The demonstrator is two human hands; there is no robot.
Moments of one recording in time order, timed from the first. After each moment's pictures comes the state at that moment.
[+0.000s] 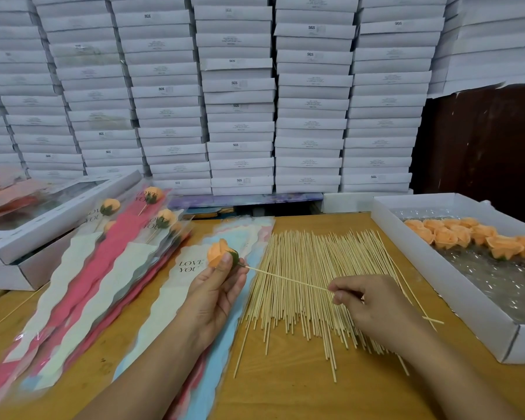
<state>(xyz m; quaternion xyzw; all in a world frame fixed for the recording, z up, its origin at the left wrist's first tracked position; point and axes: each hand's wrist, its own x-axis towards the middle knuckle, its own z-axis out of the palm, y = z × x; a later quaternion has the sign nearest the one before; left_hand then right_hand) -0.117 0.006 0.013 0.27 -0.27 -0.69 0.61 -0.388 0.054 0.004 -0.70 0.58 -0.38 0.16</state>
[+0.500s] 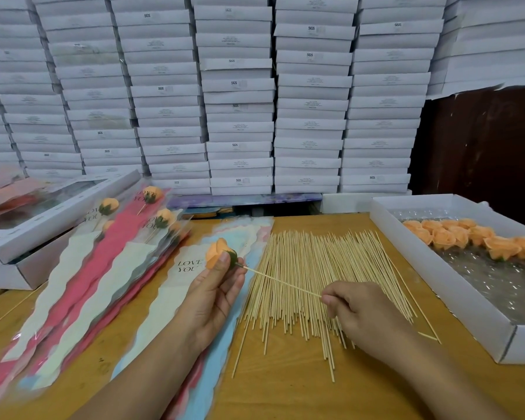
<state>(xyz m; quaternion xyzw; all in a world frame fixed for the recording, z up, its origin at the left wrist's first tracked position) -0.115 0.007 0.012 0.25 -0.27 -0.70 0.60 -0.372 0.065 0.010 -0.77 0.53 -0.34 0.09</state>
